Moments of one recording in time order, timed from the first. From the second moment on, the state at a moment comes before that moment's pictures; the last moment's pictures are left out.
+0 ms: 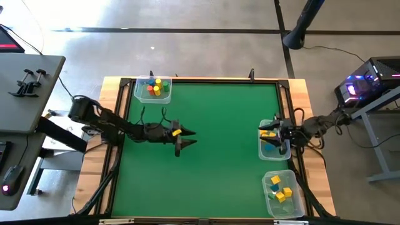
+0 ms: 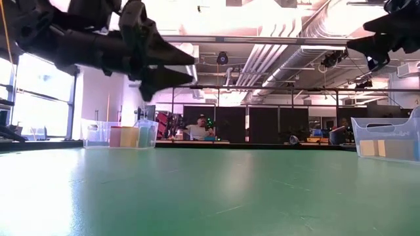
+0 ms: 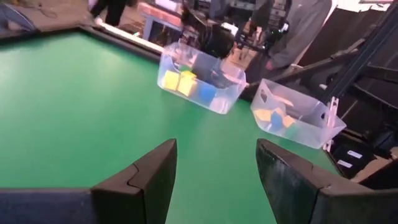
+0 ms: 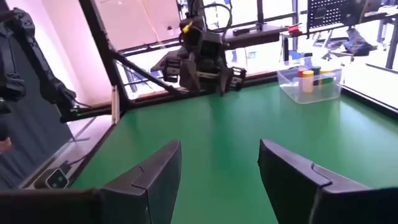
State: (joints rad) left arm -0.11 1.56 0.43 0.98 -0.17 -0.40; right arm 0.42 0.00 0.23 -0.31 0.41 0.22
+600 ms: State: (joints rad) left arm 0.13 1.00 0.01 0.98 -0.09 -0.34; right arm 0.14 0.01 0.01 0.06 0.05 0.27
